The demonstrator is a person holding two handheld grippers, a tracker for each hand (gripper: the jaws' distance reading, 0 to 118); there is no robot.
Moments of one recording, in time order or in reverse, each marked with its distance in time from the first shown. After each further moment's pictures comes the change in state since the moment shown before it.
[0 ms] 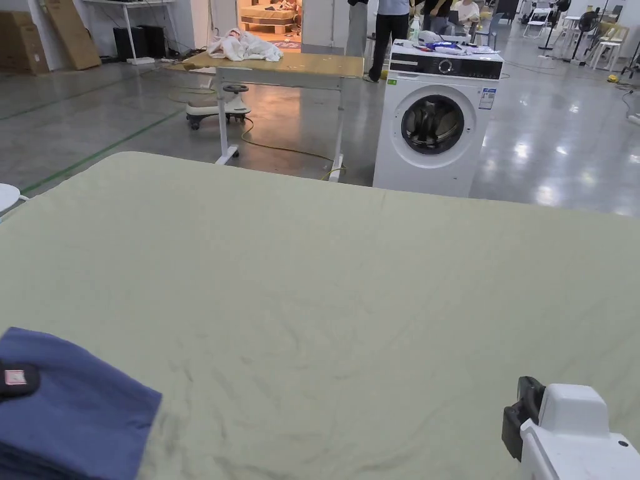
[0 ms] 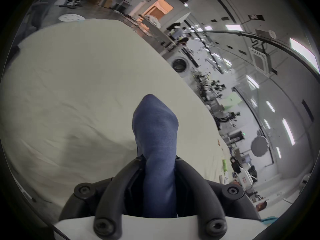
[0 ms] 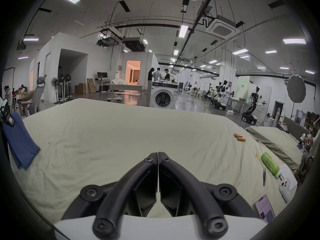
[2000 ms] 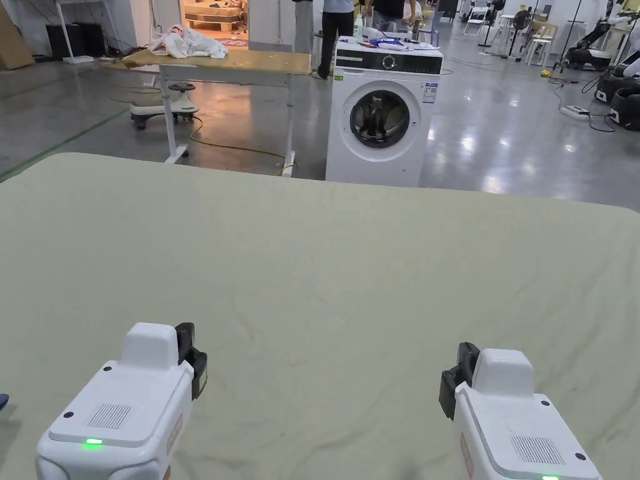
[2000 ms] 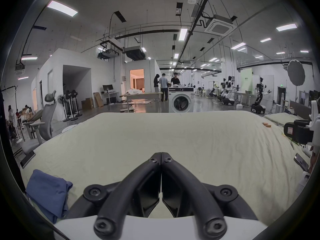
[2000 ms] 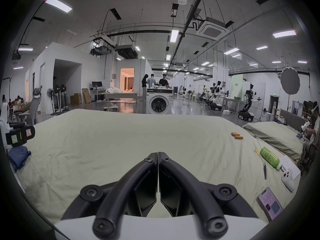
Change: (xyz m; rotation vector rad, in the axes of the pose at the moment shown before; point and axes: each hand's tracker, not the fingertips) left arm 0.231 -0.198 -0.182 0.578 0.337 -0.743; right arm -0.011 -0.003 0.012 0.058 -0.037 -0.074
